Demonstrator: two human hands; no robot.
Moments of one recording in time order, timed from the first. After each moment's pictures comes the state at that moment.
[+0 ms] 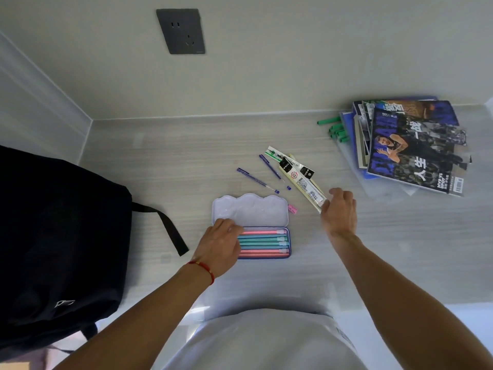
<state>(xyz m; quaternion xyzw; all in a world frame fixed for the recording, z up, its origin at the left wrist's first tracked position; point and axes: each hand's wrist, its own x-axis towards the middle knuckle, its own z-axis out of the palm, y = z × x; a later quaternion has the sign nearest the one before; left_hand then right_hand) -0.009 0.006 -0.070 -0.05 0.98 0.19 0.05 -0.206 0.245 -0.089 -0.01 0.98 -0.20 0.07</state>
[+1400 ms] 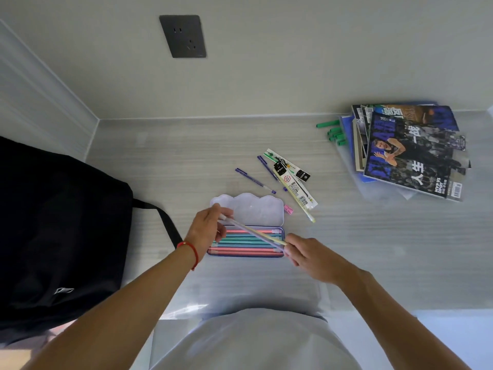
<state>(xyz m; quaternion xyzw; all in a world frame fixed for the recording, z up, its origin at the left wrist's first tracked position) -0.034 -0.002 -0.044 -0.39 0.64 0.67 0.02 -0.127 0.266 -0.059 -0.56 0.80 -0.14 0.18</state>
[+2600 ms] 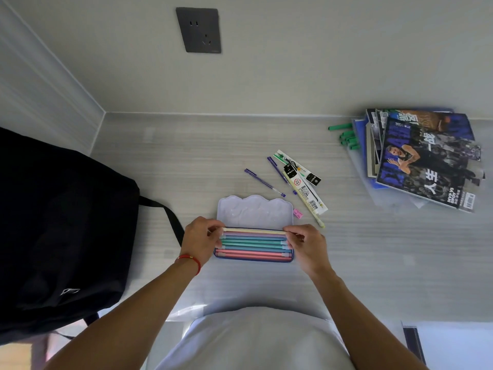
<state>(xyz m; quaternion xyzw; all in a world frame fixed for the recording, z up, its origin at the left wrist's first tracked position) -0.002 -0.027 -0.082 -0.34 0.85 0.41 0.01 -0.121 0.216 -0.089 -0.12 0.89 -0.39 0.19</state>
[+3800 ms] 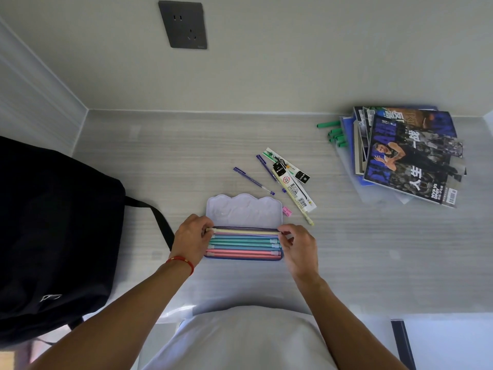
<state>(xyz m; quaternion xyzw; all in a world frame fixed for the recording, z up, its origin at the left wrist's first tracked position) -0.004 -0.029 -0.103 -0.28 0.91 0.30 0.02 -0.109 0.220 -0.095 -0.14 0.93 -0.31 0.11</state>
